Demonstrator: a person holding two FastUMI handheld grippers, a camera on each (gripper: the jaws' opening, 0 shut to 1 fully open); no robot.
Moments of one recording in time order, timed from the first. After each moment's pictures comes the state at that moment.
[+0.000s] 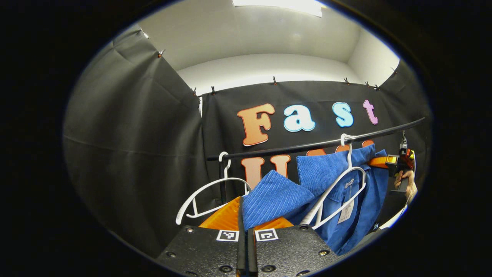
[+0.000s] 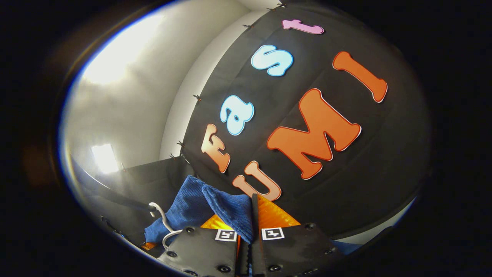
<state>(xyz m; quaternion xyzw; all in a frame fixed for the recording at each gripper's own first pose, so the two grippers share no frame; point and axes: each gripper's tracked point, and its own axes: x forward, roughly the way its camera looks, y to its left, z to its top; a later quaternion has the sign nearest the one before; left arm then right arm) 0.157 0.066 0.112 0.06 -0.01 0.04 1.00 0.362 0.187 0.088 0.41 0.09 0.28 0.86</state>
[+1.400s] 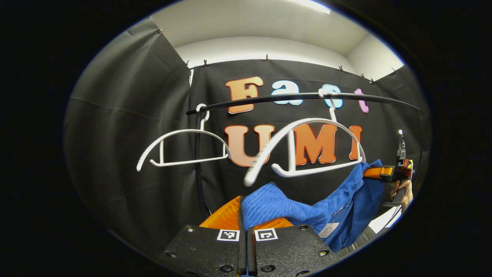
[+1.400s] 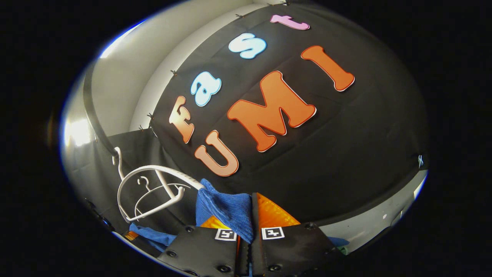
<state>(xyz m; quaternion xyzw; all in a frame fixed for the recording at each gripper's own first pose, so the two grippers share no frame) 0.138 0.004 -0.002 0.02 0.07 -0.02 1.00 0.284 0.162 -0.047 0.34 0.17 0.21 0.90</state>
